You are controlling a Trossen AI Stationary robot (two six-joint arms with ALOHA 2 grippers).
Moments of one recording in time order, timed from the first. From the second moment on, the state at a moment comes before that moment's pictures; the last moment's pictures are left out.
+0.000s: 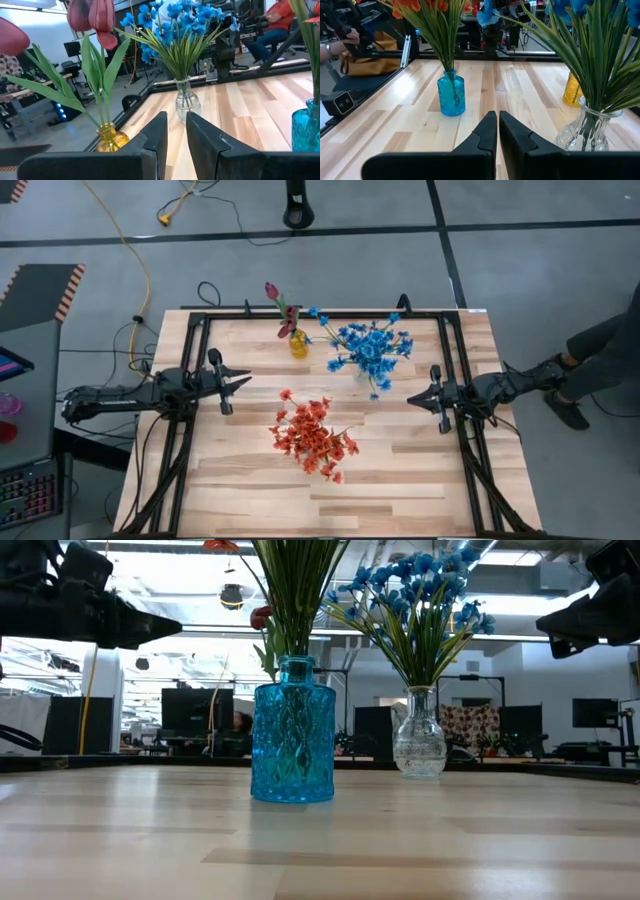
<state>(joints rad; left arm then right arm) 0.11 0.15 0.03 0.18 -0.17 0.24 0.32 0.00 0.16 -0.29 0.29 0.03</state>
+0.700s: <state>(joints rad) 0.11 0.15 0.01 0.27 -0.13 0.24 0.32 0.00 0.17 -0.28 0.32 0.03</state>
